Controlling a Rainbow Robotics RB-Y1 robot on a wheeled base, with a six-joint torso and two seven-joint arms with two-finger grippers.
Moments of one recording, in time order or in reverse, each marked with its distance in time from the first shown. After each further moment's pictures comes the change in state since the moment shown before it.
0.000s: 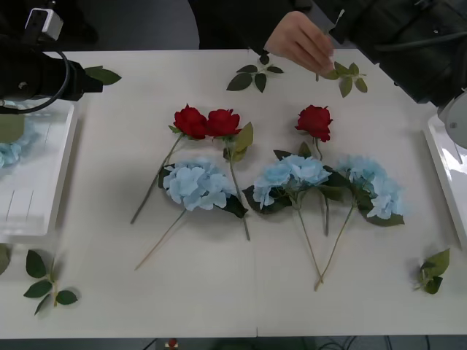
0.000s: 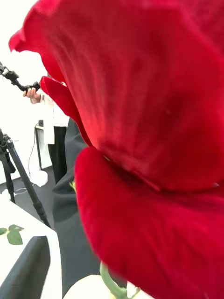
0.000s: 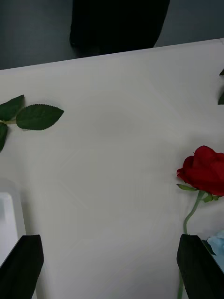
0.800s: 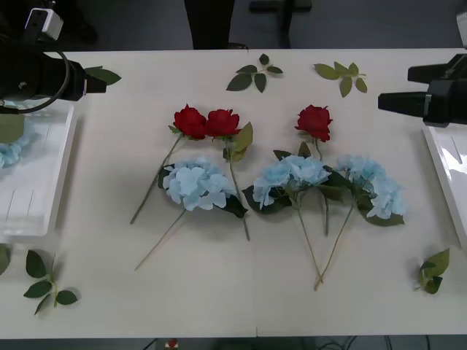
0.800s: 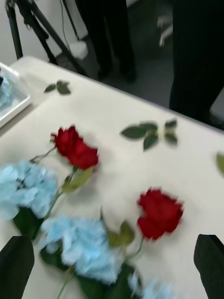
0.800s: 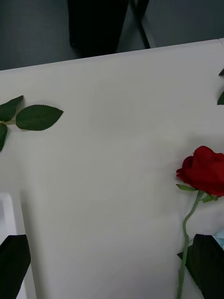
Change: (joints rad) right arm 0.199 -0.093 -0.462 -0.017 -0.231 0.991 -0.087; left arm 0.000 0.000 0.000 0.000 0.001 0.000 0.000
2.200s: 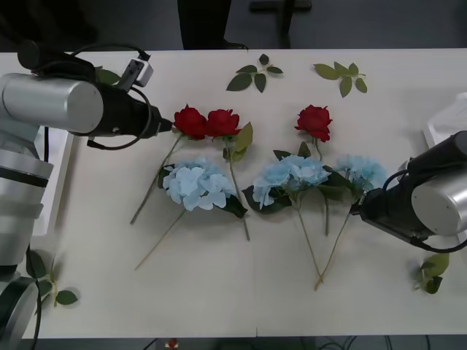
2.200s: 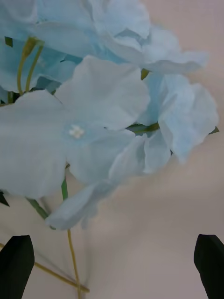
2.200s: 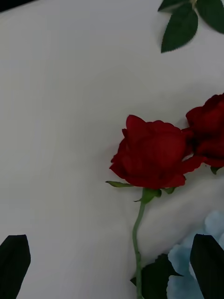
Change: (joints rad) right arm 0.108 0.216 0.428 -0.075 1.019 0.408 -1.364; left arm 0.042 -0.208 -0.245 0.024 -0.213 -0.155 -0.054
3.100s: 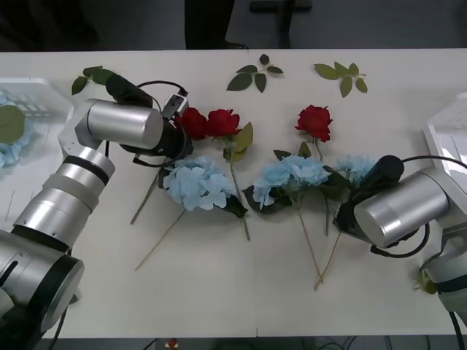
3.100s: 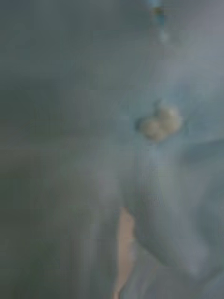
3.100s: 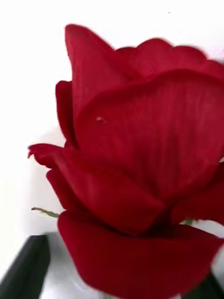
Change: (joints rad) right arm -0.049 0.111 0.163 0.181 0.250 -0.068 0.000; left arm -0.173 -0.125 -0.136 0.519 -0.126 -0.232 -0.003
